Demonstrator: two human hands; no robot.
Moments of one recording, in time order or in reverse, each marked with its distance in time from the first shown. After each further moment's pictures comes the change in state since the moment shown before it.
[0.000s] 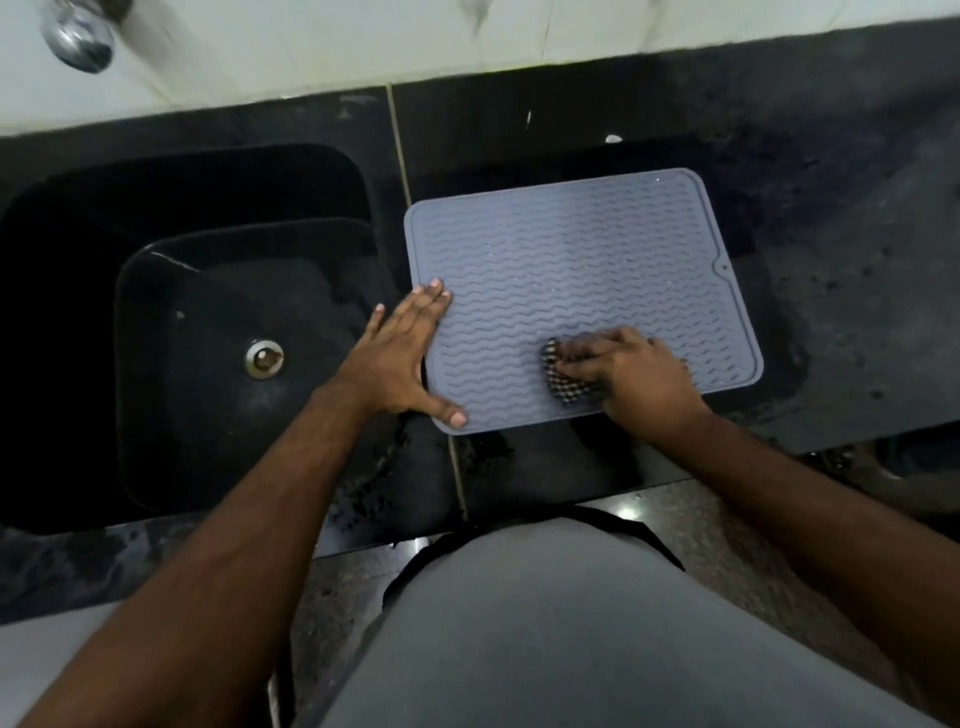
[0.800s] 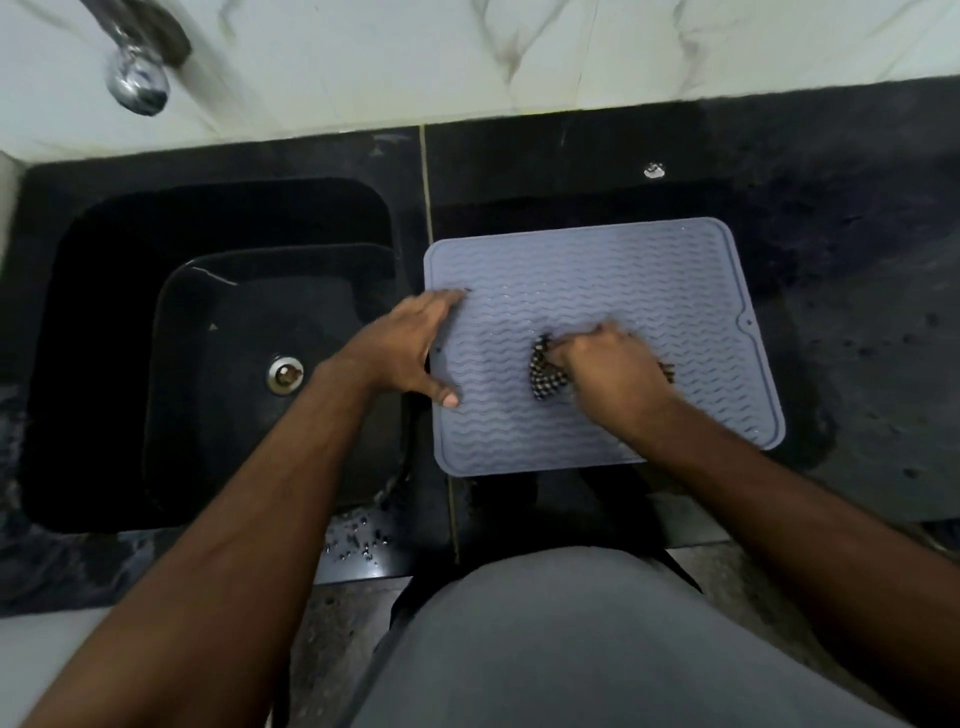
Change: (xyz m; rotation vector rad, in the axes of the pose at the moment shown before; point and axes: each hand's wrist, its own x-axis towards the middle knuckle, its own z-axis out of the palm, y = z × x) left_hand 0.038 0.000 -0.053 -0.071 -0.017 -0.002; right_hand 0.070 -0.010 -0.032 -0.031 0.009 0.004
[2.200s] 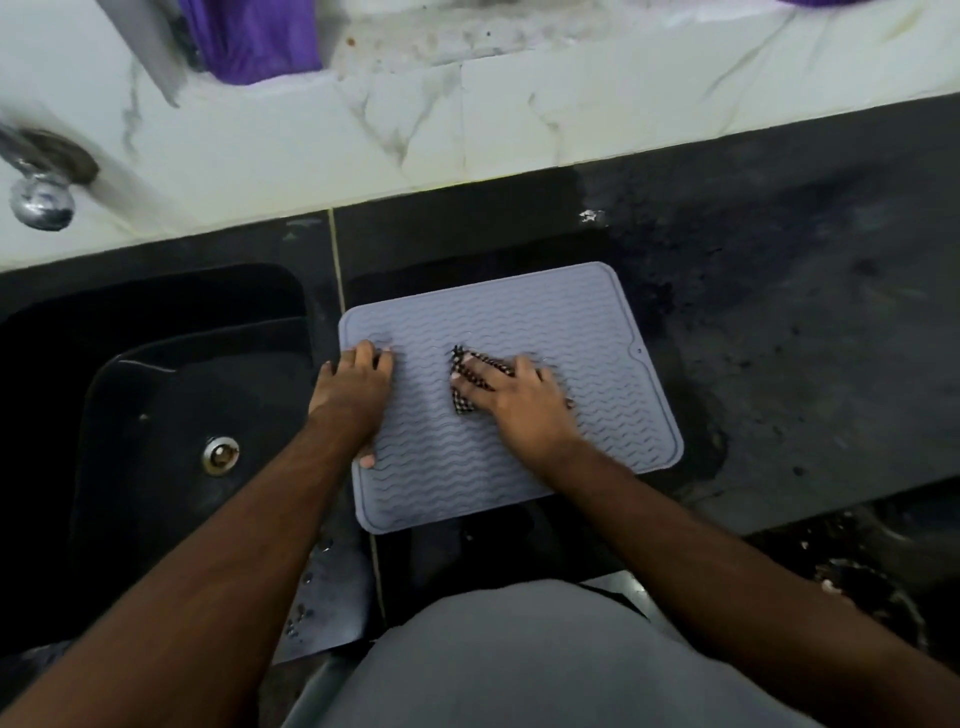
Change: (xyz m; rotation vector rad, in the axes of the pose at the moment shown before) left_hand 0.039 0.077 0.009 0.635 -0.072 -0.392; right_hand -0.001 0.033 0.026 -0.059 0.155 -0.019
